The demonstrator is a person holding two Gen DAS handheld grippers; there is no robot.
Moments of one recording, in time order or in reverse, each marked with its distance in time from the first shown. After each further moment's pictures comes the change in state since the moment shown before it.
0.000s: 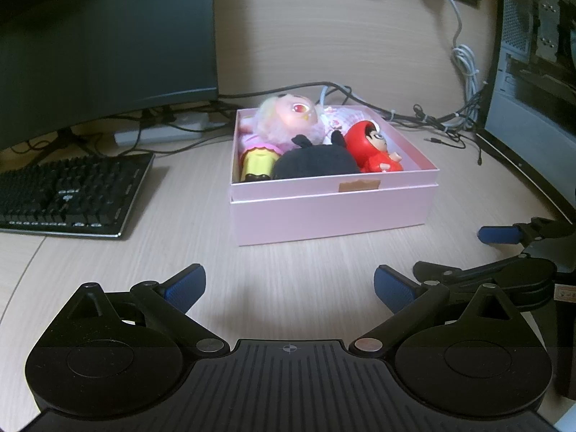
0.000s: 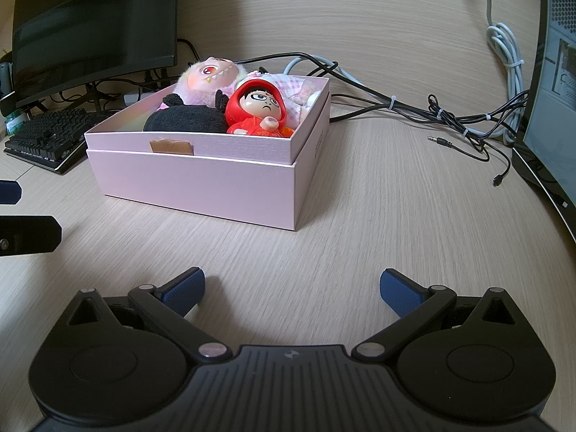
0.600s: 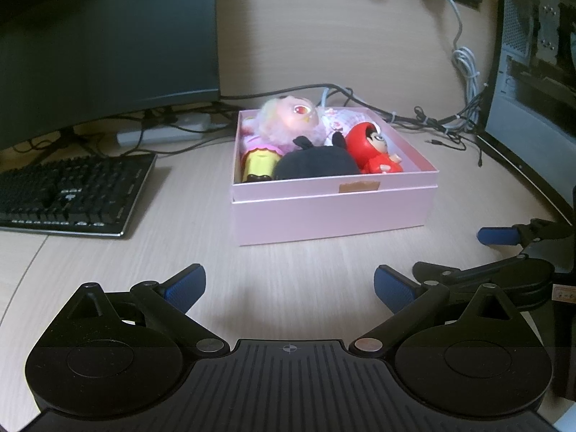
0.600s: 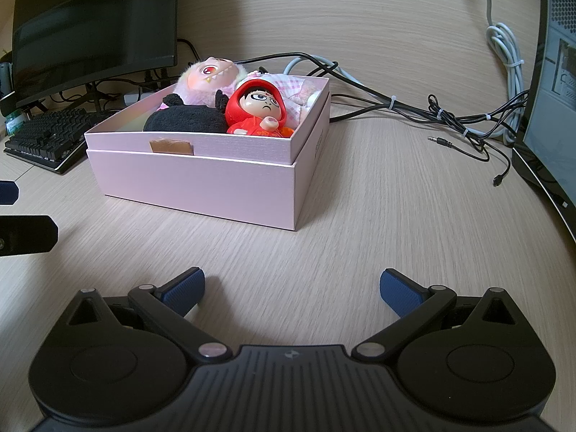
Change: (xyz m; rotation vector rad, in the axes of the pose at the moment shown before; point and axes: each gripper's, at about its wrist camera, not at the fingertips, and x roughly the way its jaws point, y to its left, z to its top) left arm -0.001 0.000 -0.001 -0.006 0.001 0.011; right arm 0.000 0.000 0.000 0.001 0.000 -0.001
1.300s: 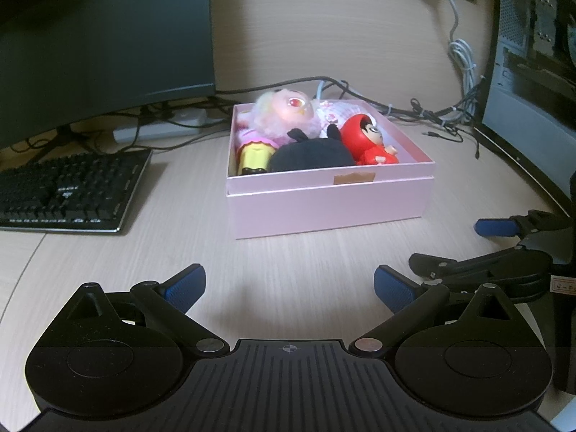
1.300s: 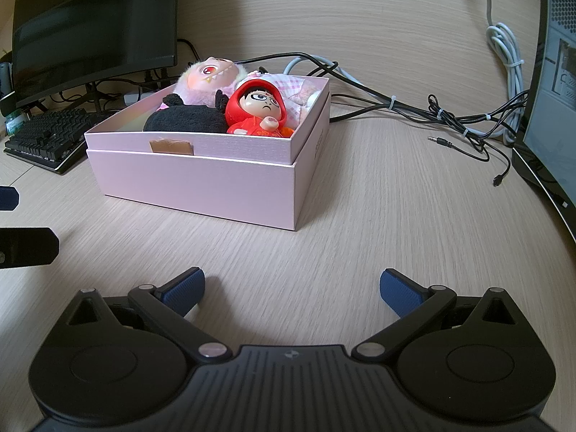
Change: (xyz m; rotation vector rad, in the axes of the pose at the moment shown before) left arm 0.000 -0.003 -0.001 0.014 0.020 -0.006; right arm 0.000 0.000 0.000 0.000 0.000 0.000
